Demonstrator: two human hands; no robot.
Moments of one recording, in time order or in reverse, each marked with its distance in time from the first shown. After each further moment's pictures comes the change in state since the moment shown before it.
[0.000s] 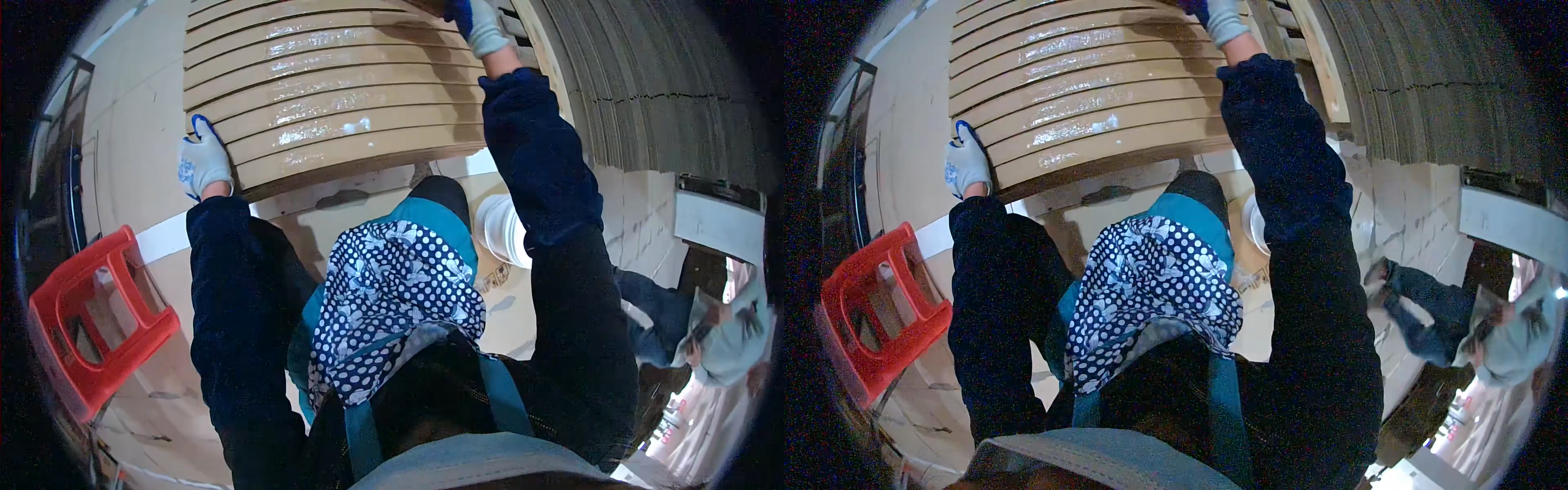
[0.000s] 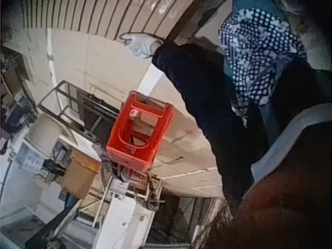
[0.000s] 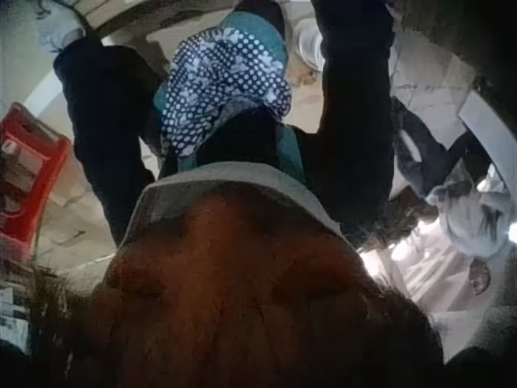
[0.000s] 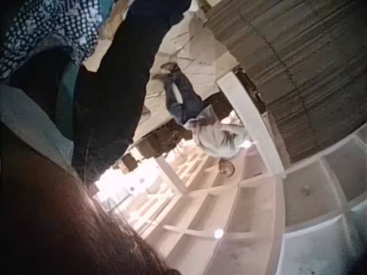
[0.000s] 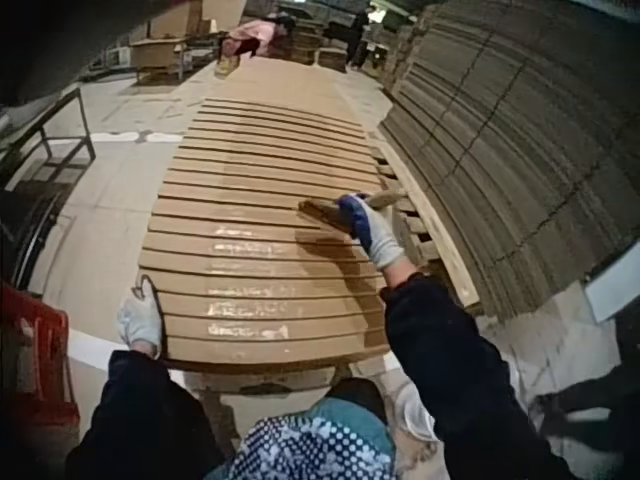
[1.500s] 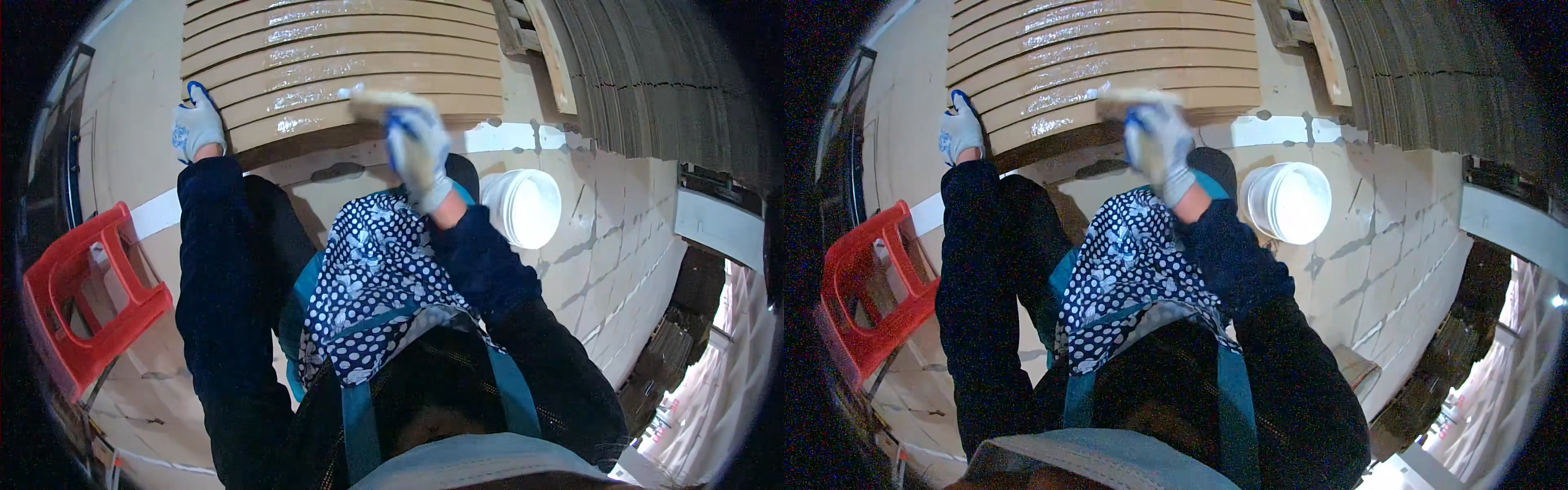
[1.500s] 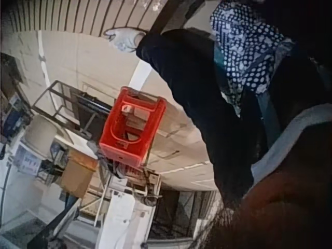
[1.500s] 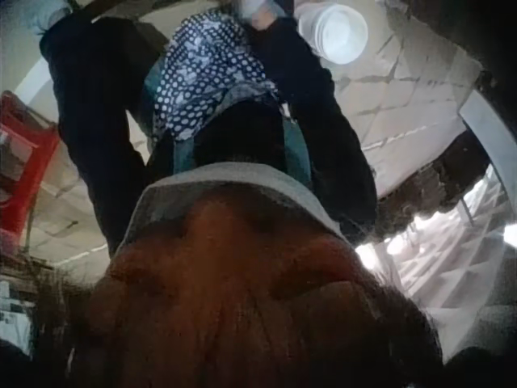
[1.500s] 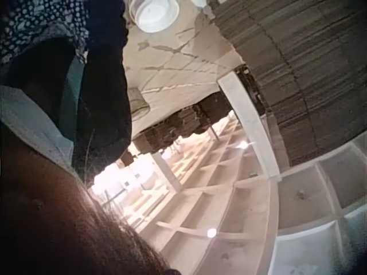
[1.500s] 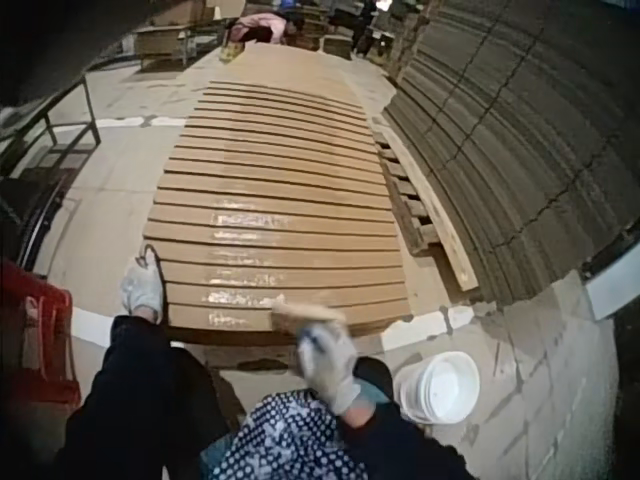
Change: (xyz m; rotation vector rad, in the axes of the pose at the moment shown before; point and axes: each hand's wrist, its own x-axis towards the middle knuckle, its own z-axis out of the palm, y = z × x) left_hand -0.003 0.005 0.009 -0.014 0.002 0.033; right_hand -0.252 0.060 0.134 -1.159 0.404 -0.504
